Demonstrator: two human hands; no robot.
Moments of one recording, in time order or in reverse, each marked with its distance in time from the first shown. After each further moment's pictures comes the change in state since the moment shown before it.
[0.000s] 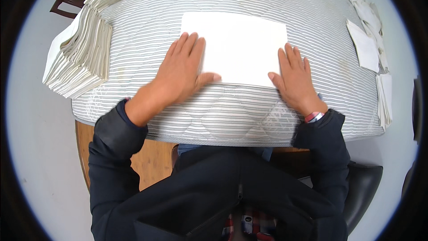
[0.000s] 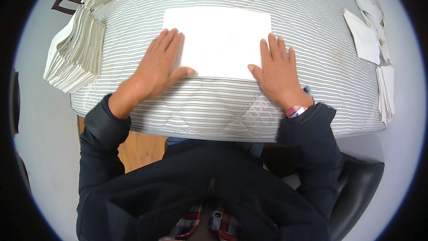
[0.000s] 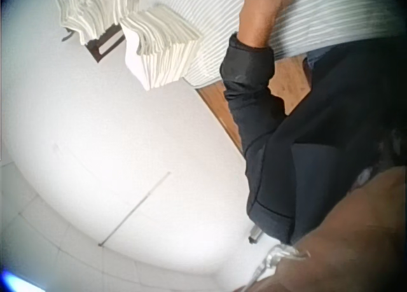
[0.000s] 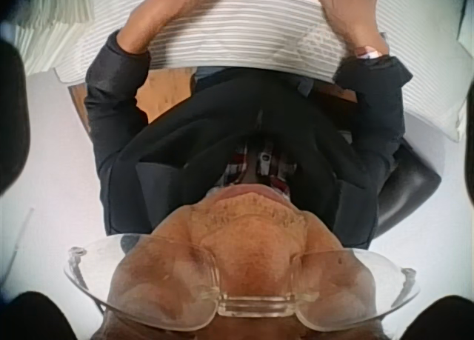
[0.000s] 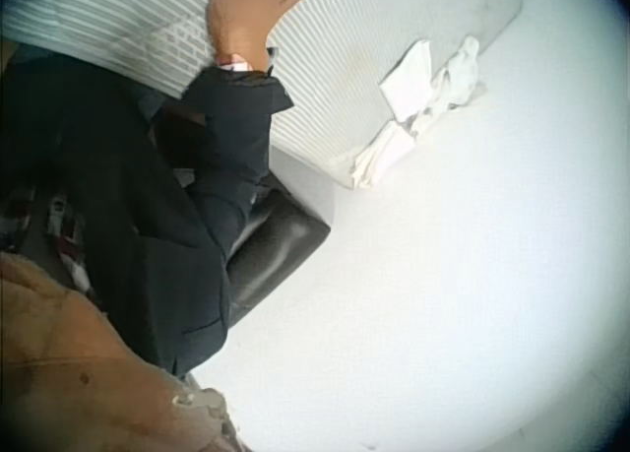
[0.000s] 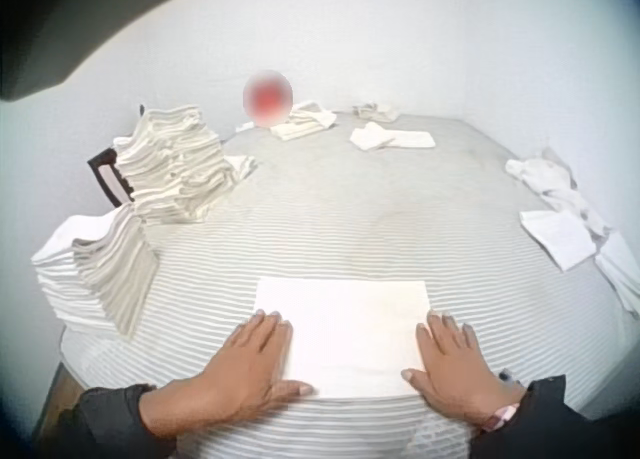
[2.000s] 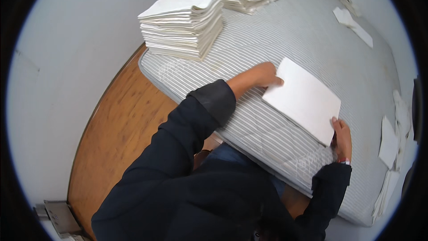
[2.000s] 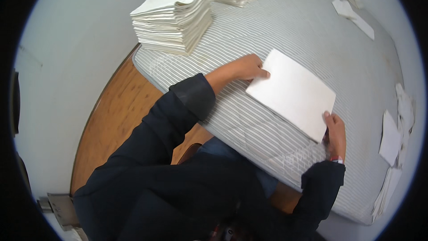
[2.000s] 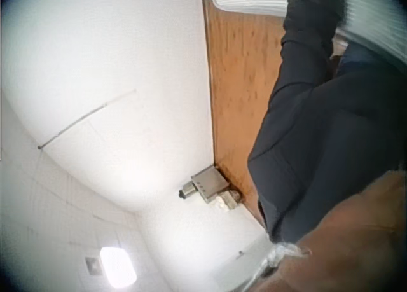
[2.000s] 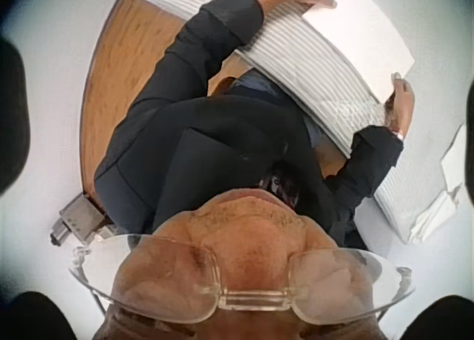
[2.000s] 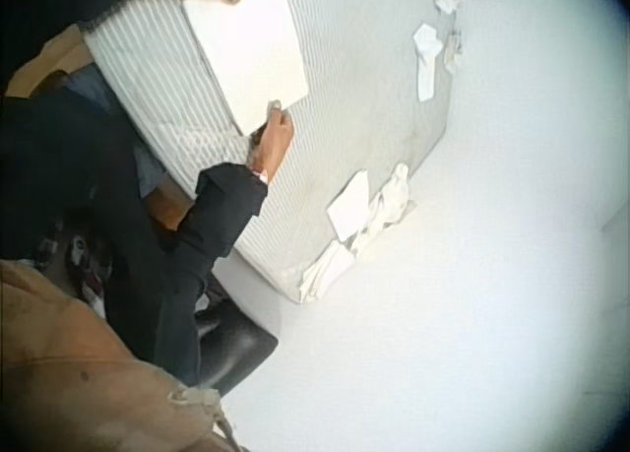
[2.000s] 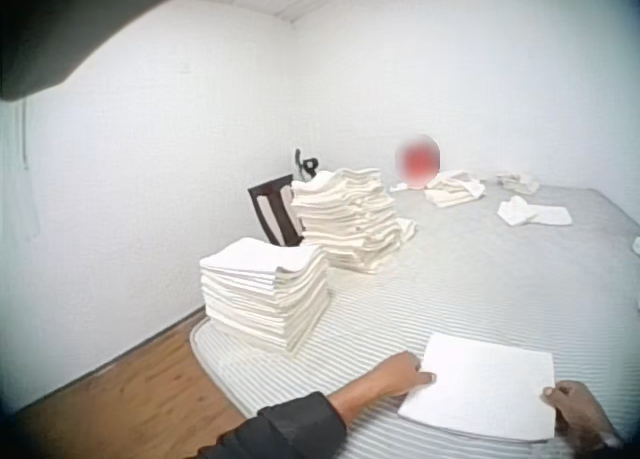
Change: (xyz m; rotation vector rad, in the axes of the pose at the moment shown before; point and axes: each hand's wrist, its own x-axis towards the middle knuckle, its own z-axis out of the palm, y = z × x) left_hand 0.027 -0.050 0.003 -0.744 0.029 -0.414; right_hand 0.029 0.048 -0.003 1.095 -0.095 0.391
